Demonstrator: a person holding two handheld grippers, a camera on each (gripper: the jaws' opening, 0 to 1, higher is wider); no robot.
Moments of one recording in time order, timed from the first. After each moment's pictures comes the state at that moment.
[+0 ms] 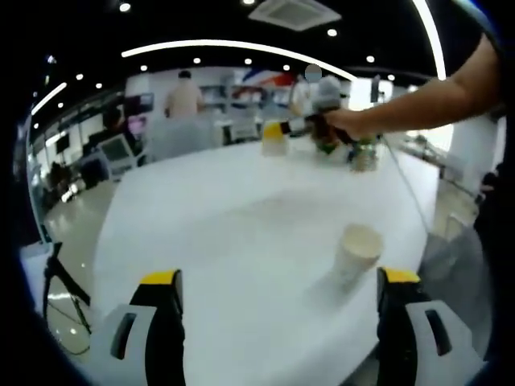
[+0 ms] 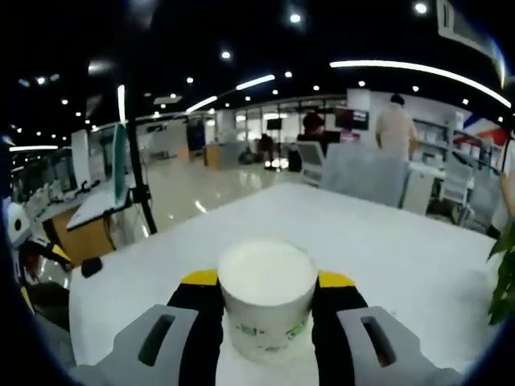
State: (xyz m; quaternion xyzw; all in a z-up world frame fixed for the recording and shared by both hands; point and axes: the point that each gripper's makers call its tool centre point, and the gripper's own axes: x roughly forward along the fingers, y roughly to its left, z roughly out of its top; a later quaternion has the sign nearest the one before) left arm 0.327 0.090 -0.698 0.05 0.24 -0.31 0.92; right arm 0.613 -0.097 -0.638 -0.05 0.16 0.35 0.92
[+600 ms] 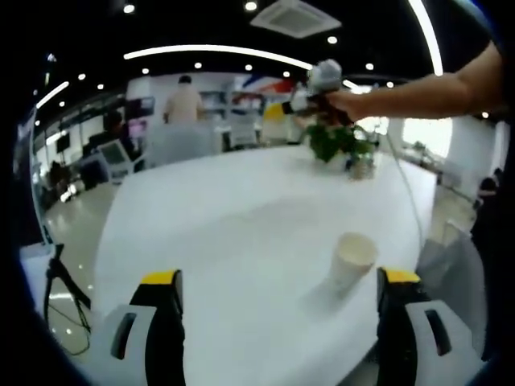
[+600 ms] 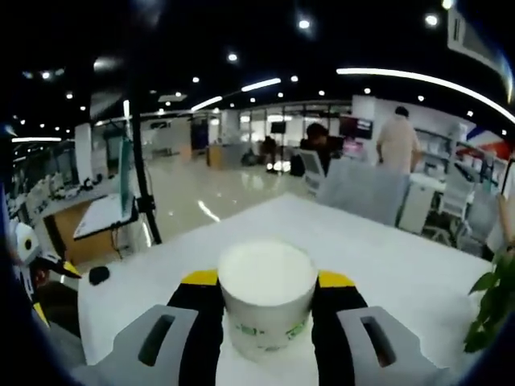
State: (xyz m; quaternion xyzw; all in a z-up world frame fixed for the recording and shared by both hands) left arm 0.323 0.092 -0.685 0.04 0.22 -0.31 0.92; right arm 0.611 -0.095 -0.577 -0.07 0.16 0.36 0.92
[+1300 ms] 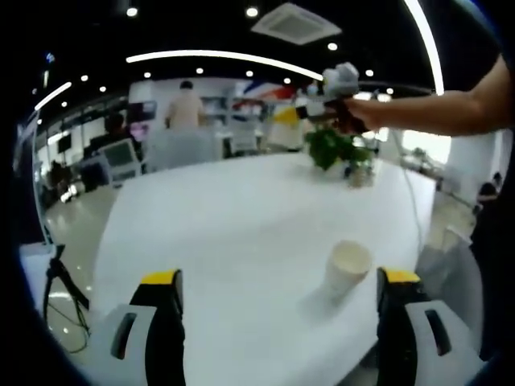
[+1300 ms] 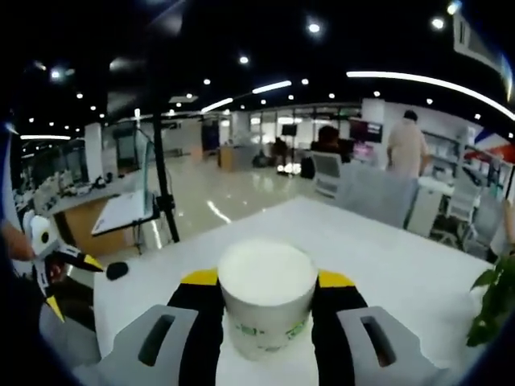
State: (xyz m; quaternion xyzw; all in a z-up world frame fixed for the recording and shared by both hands) left arm 0.319 0.088 -0.676 0.02 0.21 -0.31 0.93; right arm 0.546 -0.084 -0.570 -0.08 0.15 0.39 0.91
